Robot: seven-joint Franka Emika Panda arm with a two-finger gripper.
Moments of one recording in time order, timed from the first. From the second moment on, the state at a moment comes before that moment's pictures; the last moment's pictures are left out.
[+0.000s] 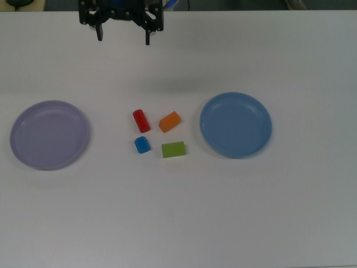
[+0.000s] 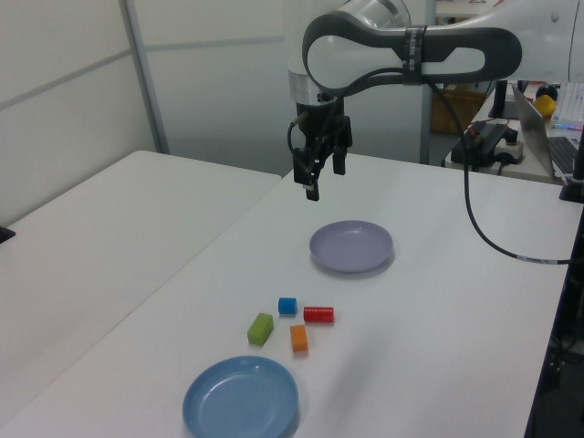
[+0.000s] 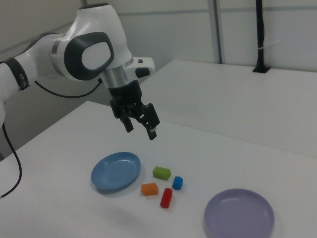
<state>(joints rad) -0.06 0.09 0.06 -1.52 -0.07 1.63 0.05</state>
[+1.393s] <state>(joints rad) 0.07 0.44 0.09 -1.54 -0.07 1.87 0.03</state>
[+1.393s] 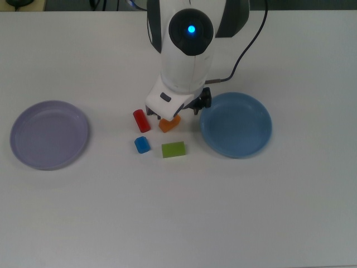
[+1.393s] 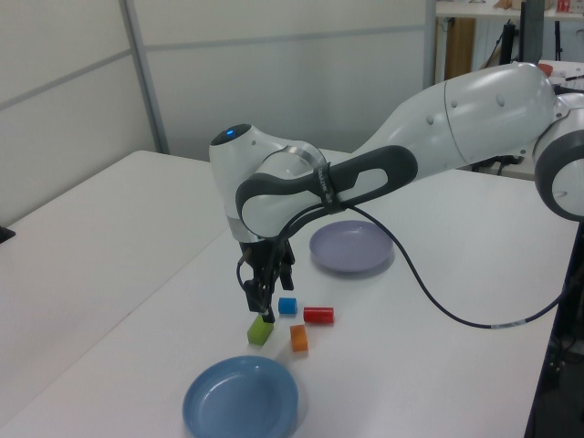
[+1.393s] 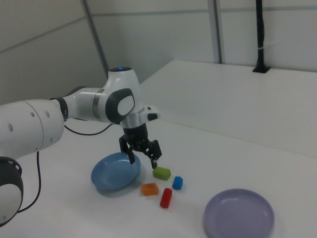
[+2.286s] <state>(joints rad) 0.07 0.59 0.08 -1.54 -0.11 2.11 0.04</state>
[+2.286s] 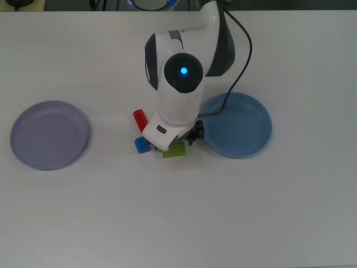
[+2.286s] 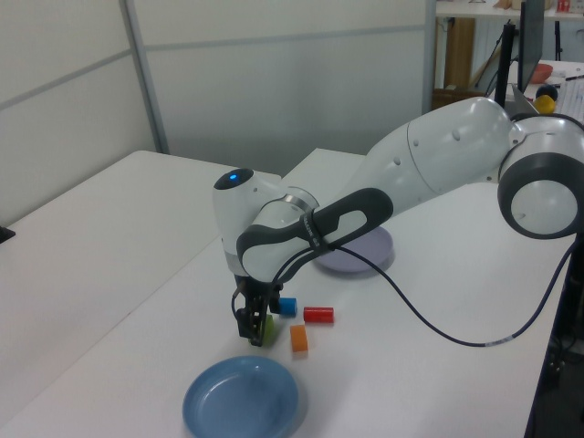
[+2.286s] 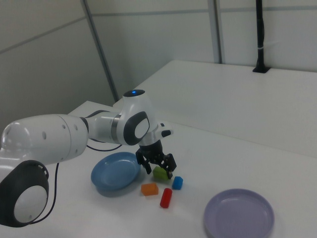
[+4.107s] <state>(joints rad) 0.24 0.53 0.14 -1.55 -0.10 2.04 0.25</state>
